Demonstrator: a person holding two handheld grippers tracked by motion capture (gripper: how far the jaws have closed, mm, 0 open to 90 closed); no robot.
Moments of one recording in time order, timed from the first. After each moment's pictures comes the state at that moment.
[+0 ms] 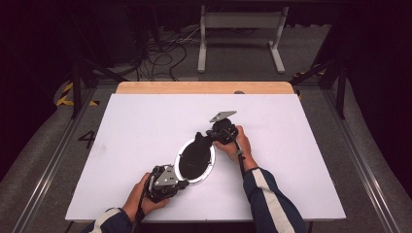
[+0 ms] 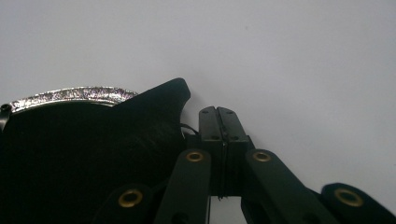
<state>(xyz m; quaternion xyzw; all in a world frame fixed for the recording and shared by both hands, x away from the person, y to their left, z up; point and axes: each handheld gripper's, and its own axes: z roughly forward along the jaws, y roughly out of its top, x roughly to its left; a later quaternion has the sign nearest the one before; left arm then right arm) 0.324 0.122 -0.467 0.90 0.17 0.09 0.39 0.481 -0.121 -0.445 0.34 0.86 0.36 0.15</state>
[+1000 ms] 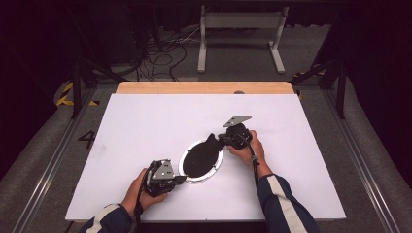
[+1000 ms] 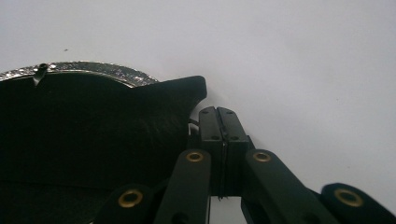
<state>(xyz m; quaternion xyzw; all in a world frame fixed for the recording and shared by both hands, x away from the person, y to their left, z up) 0.337 0.129 -0.467 0.90 0.19 0.08 0.39 0.461 -0.161 -0.445 0.34 0.85 0.35 0.16</state>
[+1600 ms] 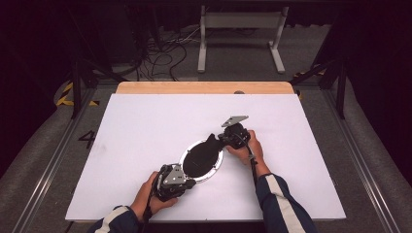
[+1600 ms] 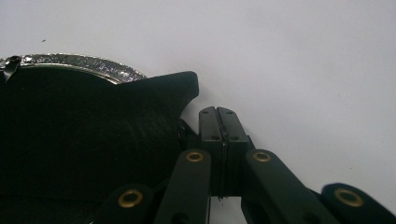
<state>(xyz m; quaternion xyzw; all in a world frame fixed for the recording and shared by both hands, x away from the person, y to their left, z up) 0.329 0.102 -0.467 0.90 0.17 0.08 0.39 0.467 -0.157 -0.450 0.35 0.86 0.33 0.17</state>
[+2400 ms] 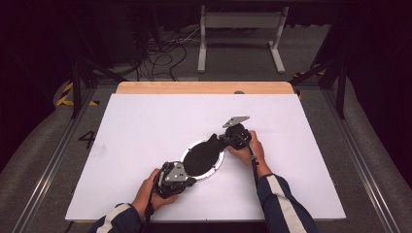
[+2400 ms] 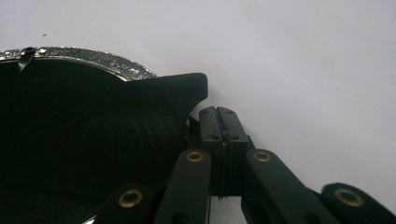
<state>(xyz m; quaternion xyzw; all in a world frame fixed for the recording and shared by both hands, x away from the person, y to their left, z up) 0.337 0.098 -0.464 0.91 0.15 0.09 0.38 0.465 -0.160 -0.451 0.35 0.86 0.33 0.16</state>
